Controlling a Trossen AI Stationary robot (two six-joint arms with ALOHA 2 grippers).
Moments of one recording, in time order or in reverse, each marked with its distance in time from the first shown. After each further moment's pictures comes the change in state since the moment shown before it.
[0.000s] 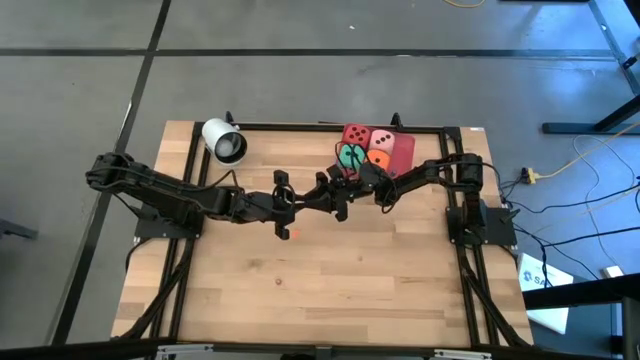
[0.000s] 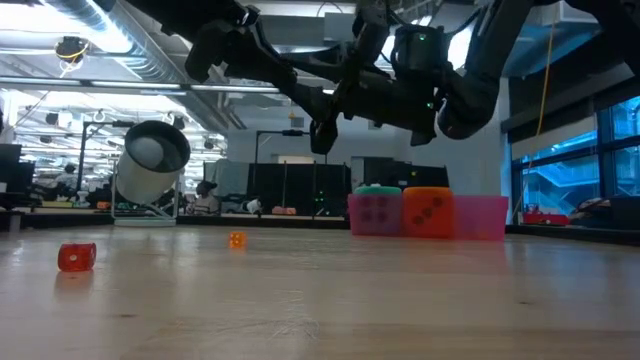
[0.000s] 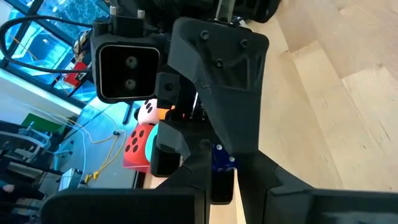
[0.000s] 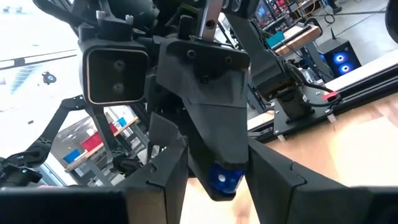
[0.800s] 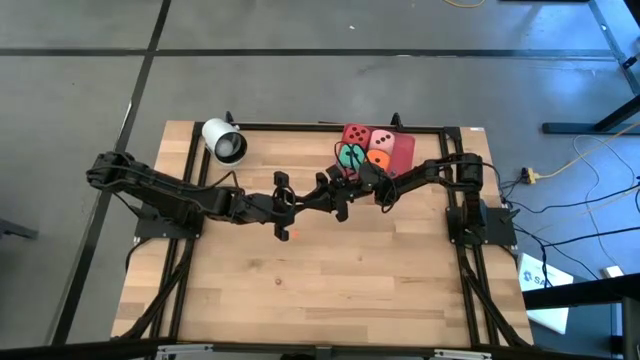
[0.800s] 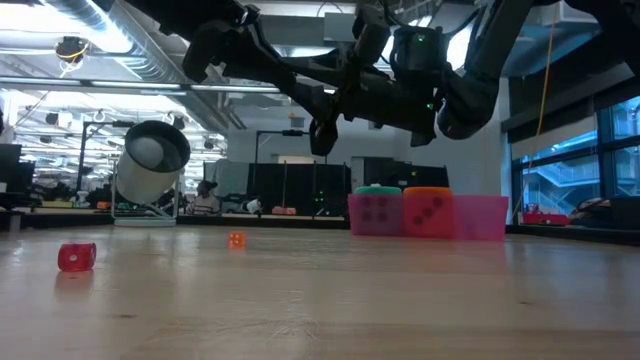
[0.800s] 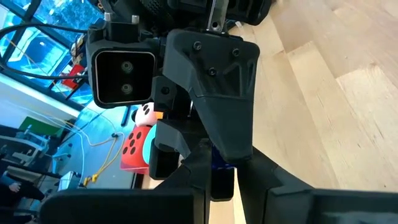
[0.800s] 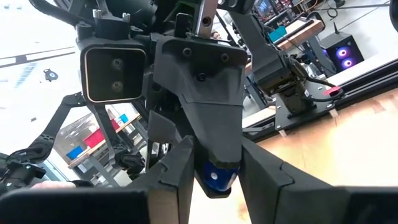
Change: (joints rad) left arm -0.002 0.000 0.000 -0.023 -0.008 -0.008; right arm -0.005 0.000 0.000 -0.015 -0.022 -0.001
